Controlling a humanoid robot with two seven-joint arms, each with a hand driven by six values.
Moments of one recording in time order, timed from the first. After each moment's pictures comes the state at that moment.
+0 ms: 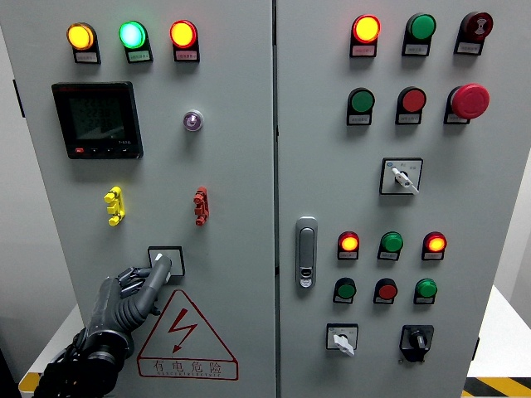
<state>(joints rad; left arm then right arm) -0.56 -0.07 -1.47 -1.54 1.48 0.40 0.54 -0.03 0.12 -0.03 -0.16 0.09 0.17 -0.04</state>
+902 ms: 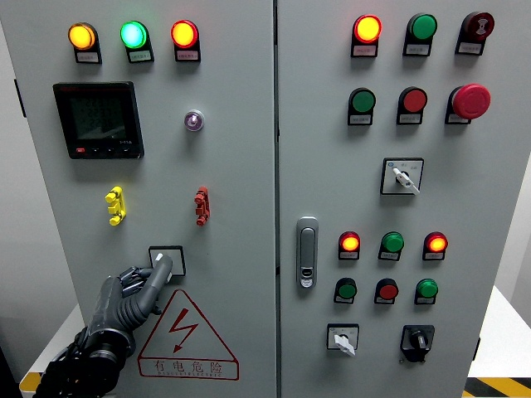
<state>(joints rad) -0.57 -0.07 -1.47 -1.53 1.48 0.40 0.55 -0.03 0.12 -0.03 -0.16 0.09 0.17 -0.04</state>
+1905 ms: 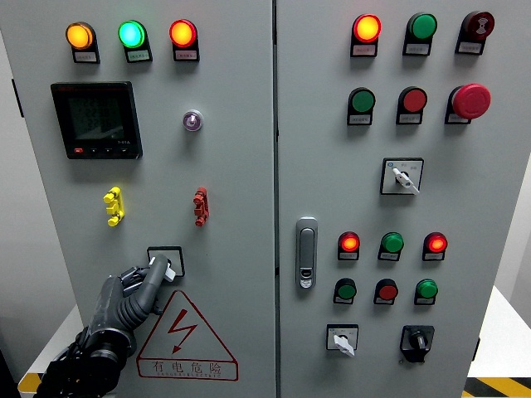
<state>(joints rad) -0.57 -0.07 -1.46 -1.53 1.47 0.40 0.54 -0.03 0.12 -0.03 -0.16 0.09 0.17 -0.04</state>
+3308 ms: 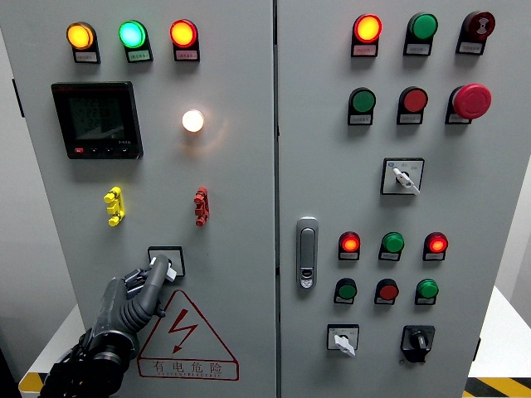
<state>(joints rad) -0.57 -0.07 -1.45 -1.53 1.47 0.40 0.54 -0.03 0.12 -0.03 -0.16 0.09 0.17 -0.04</state>
